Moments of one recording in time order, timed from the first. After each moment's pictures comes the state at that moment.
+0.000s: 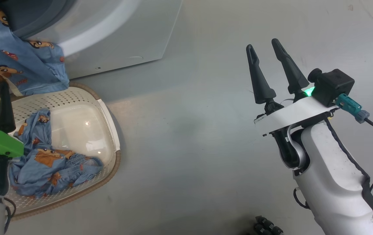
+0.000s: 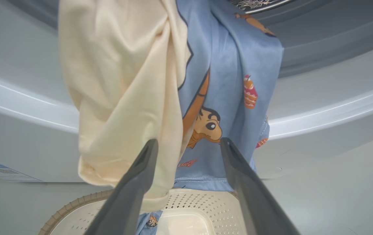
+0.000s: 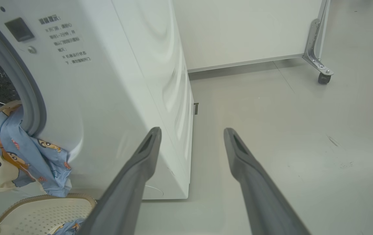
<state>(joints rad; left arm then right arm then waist) -0.47 0.32 -0.07 0.30 -0.51 -0.11 -0.03 -0.52 -0.09 0.39 0.24 0.47 0.12 -0.25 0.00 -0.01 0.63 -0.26</state>
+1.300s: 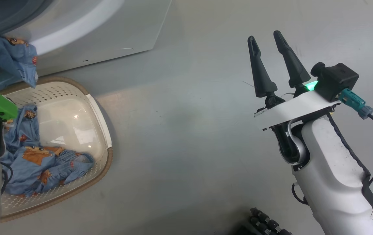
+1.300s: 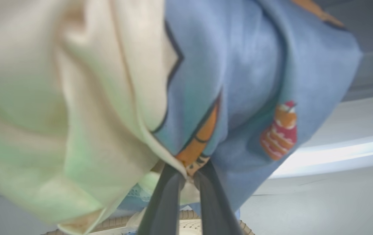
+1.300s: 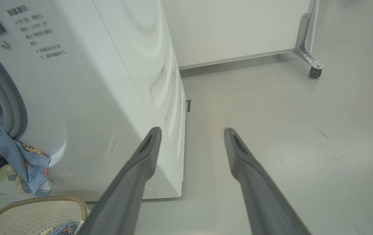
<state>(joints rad) -0.78 0.32 -0.15 0.64 -0.52 -0.12 -0.06 -0.54 -0.07 0.37 0.23 0.47 0.12 -0.25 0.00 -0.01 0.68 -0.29</state>
